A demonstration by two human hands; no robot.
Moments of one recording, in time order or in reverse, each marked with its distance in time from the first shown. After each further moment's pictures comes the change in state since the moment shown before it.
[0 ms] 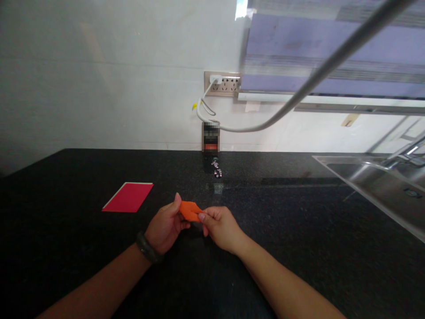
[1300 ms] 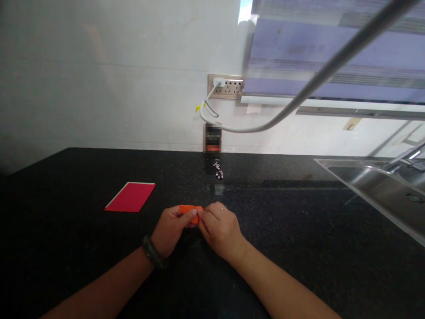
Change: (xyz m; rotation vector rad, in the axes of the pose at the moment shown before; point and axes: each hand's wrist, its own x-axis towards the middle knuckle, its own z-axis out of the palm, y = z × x) left_hand -0.005 -0.004 0.007 0.331 0.049 0.156; right_hand -0.004 -0.004 0.003 -0.926 0.371 -0.845
